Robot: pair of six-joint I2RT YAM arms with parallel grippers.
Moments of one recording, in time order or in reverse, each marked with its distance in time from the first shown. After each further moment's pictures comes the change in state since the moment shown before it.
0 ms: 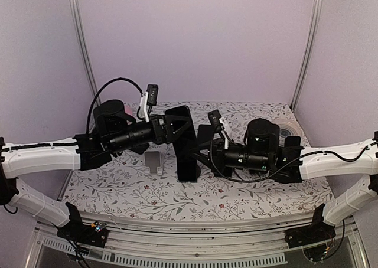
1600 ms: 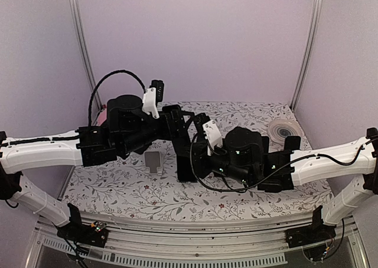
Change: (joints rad) left arm -0.162 0.060 0.201 -0.299 -0.512 0.043; right arm 0.197 0.096 0.153 -0.138 0.561 -0.180
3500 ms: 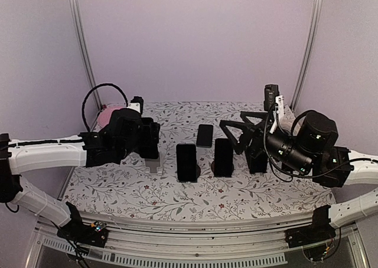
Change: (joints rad) left arm 0.202 -0.018 -0.179 -0.102 -0.269 0.121; right arm -0.073 -0.481 -0.159 -0.046 -0.009 0.034
